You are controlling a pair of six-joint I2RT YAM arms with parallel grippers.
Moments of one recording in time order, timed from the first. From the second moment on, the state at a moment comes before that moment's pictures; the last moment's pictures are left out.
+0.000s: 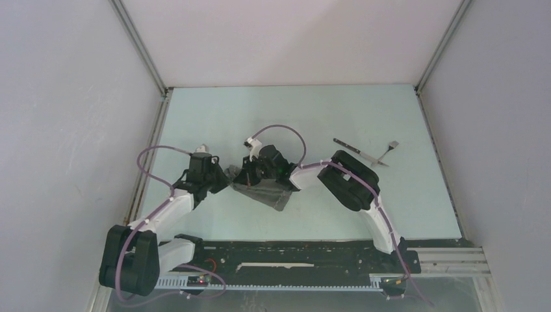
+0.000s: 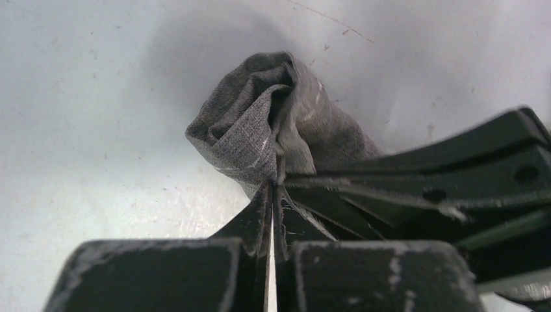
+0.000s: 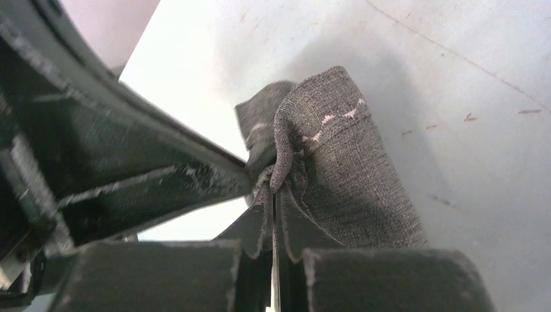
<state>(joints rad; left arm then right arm) -0.20 1.11 0.47 -0.17 0.05 -0.71 0.91 2.21 1.26 0.58 -0.37 0.59</state>
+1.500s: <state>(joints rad) -0.18 1.10 0.53 -0.39 -0.14 -0.72 0.85 2.27 1.45 0.58 -0.63 0.88</state>
